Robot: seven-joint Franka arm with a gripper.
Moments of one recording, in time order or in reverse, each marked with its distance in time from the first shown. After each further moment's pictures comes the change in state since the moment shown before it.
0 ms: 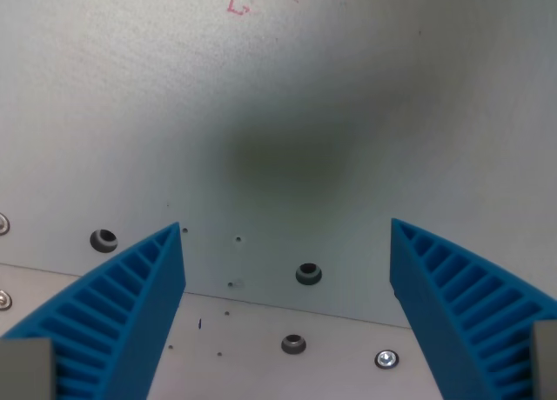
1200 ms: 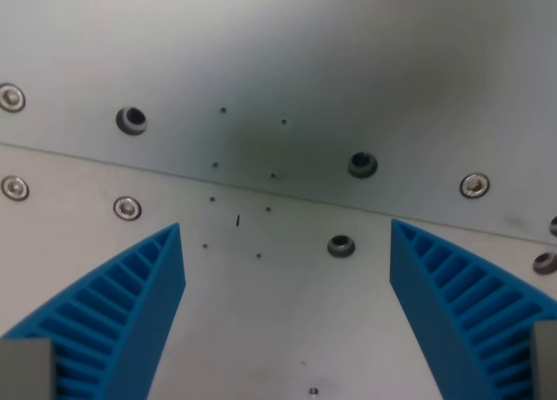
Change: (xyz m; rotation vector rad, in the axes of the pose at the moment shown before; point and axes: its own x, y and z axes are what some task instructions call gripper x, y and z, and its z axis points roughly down) arm -0.071 -0.030 0.016 0.030 -0.070 -0.009
